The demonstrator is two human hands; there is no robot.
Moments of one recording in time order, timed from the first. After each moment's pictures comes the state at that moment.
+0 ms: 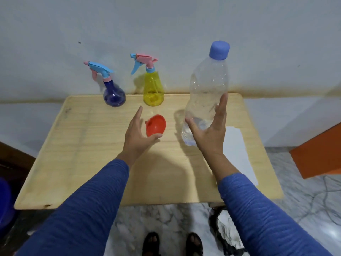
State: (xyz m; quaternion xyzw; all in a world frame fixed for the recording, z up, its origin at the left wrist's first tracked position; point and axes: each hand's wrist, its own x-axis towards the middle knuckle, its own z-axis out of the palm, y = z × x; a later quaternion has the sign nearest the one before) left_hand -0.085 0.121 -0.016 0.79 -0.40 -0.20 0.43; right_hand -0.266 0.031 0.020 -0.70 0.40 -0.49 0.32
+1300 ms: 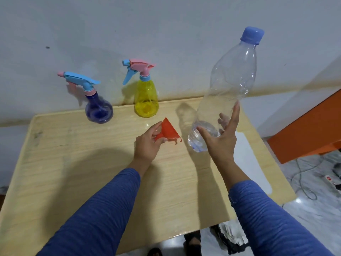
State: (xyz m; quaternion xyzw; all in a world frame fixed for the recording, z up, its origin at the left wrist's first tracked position) left_hand -0.049 0.053 -0.072 0.72 -0.44 -0.28 0.47; right_hand -0.241 0.001 -0.005 -0.62 0.53 -0.48 0.33
